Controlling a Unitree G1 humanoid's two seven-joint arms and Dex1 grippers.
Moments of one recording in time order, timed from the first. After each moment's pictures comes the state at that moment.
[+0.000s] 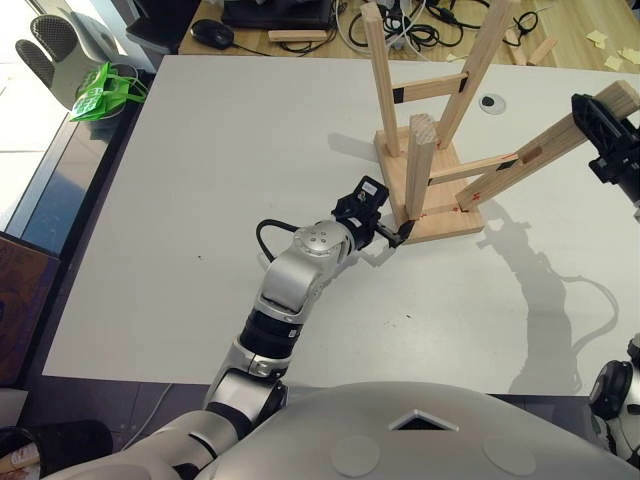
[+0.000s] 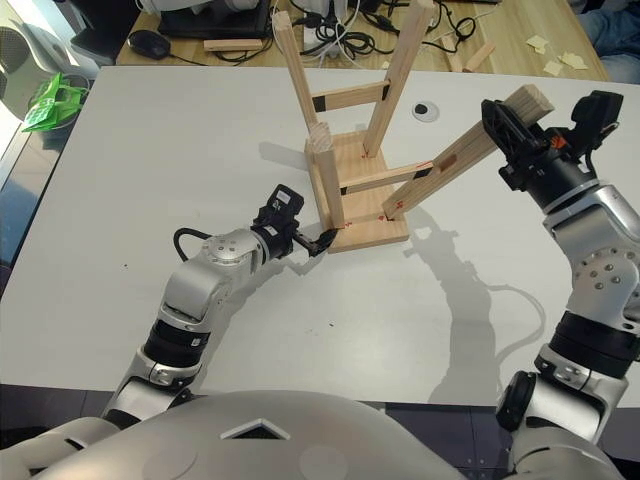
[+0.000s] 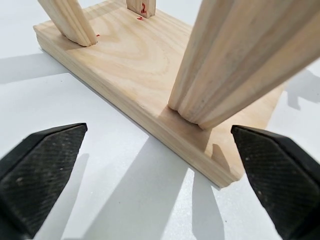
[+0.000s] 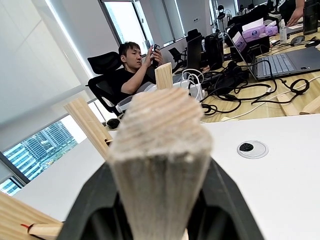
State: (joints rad) left arm -0.20 0.06 -0.35 -0.18 -0.09 0.83 -0.32; right arm -0.19 -0.59 -0.45 -0.12 0.87 0.72 0.51
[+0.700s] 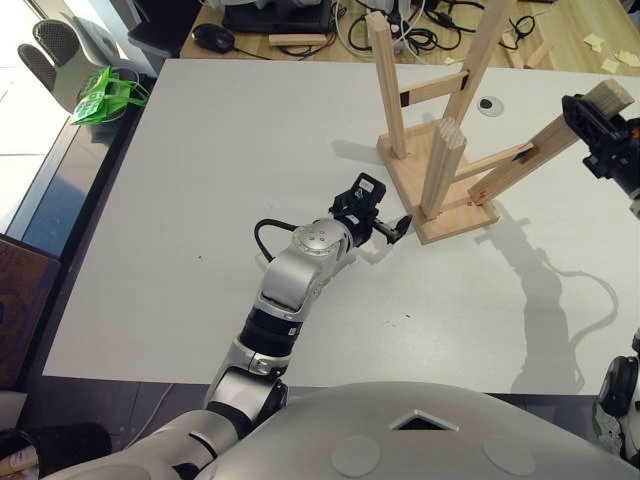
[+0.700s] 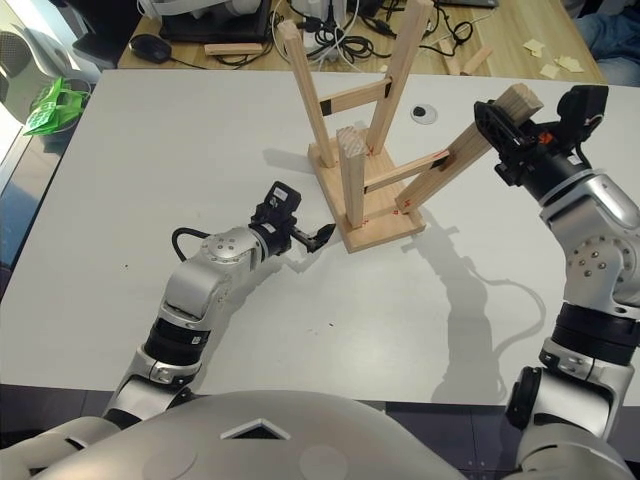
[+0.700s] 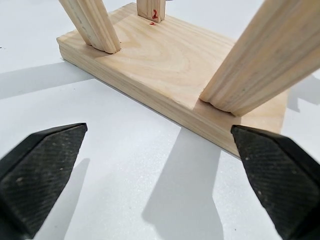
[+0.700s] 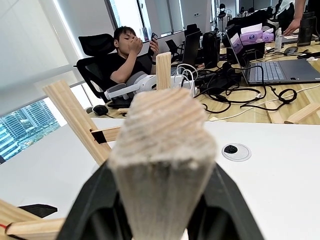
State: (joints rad) left arm -0.21 0.06 -0.34 -0.15 -0.09 0.79 -0.30; right arm -0.24 -0.64 -0.34 -0.04 0.76 0.65 0.54
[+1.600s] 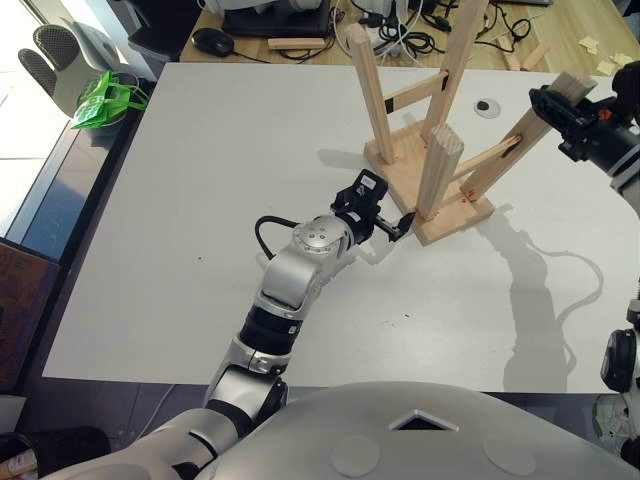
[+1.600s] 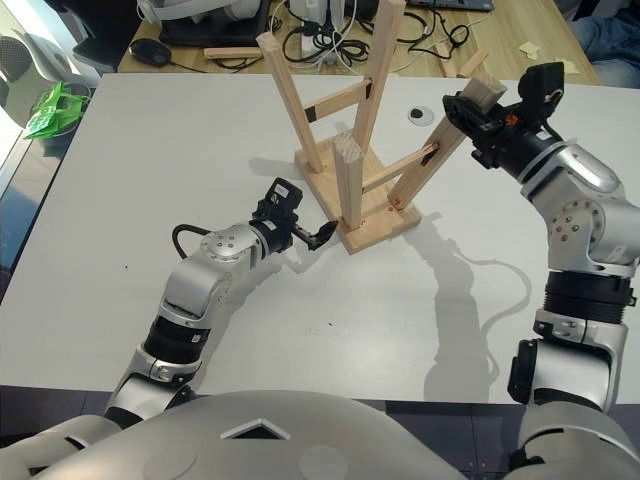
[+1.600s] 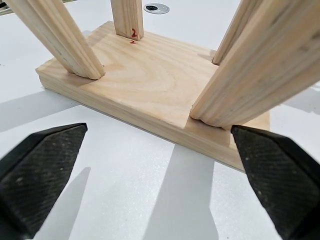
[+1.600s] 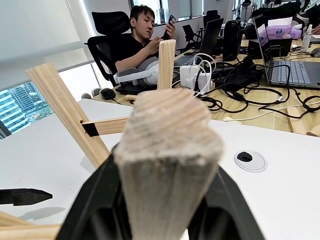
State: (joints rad) left arm -0.22 0.06 -0.34 -0.15 -0.09 0.77 -0.32; right arm -0.38 -0.66 -0.17 0.12 0.63 0.58 0.63
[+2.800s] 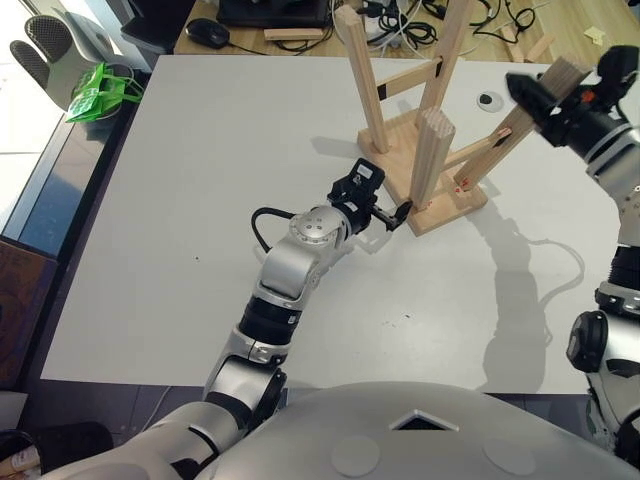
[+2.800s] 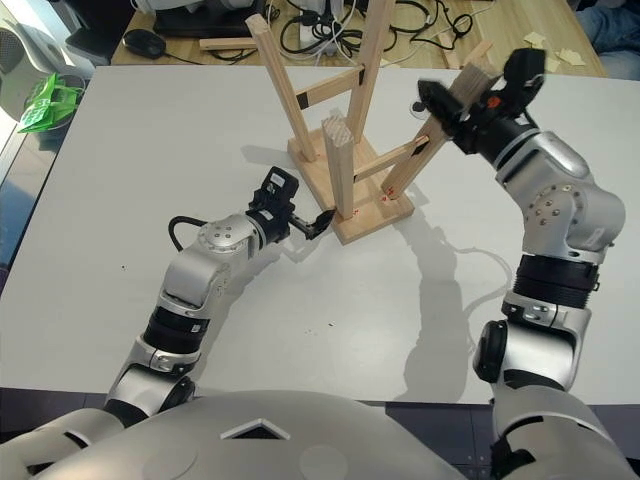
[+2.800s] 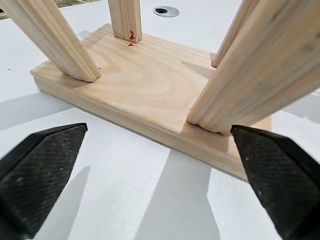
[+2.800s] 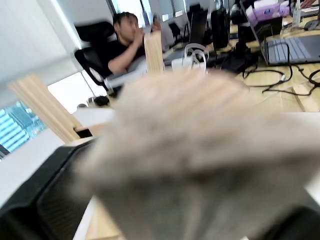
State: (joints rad) left arm -0.26 0.07 -0.32 -0.10 -0.09 0.73 -0.32; right arm -0.48 -0.53 -0.20 0.09 0.57 0.76 0.49
